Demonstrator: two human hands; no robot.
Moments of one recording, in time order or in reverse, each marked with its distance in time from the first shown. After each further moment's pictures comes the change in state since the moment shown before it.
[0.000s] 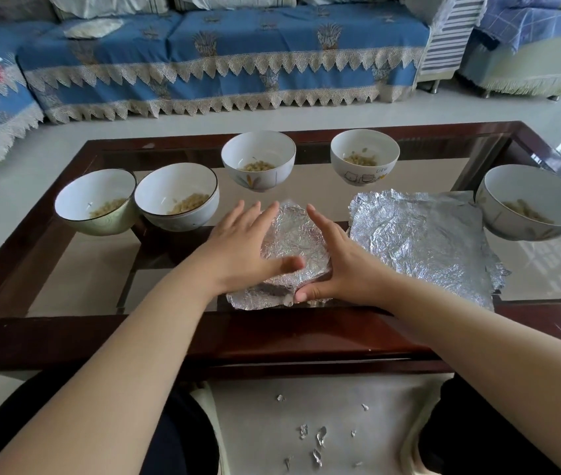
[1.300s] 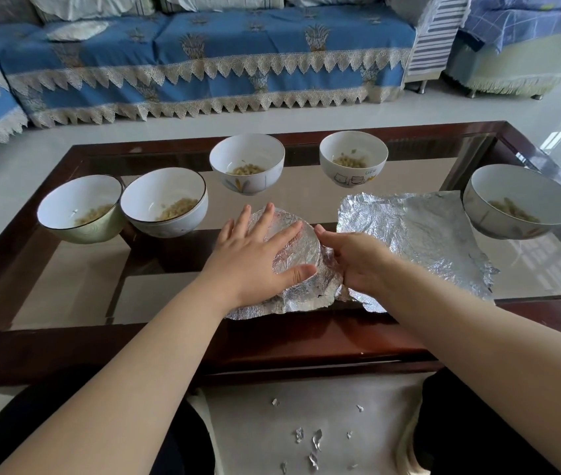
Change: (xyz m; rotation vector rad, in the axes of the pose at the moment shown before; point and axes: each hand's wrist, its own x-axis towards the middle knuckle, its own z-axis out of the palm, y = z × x) left_hand 0.010 0.022 0.018 0.229 0.018 0.019; right_hand 0.016 -0.010 -0.014 1.271 0.237 0.671
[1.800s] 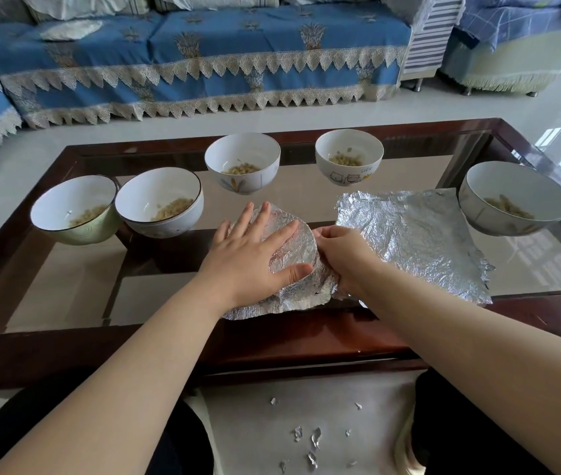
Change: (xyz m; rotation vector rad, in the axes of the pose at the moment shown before) left_hand 0.002 -0.003 0.006 0.016 0.042 0.024; right_hand 0.016 0.015 0.008 -0.348 0.238 -0.172
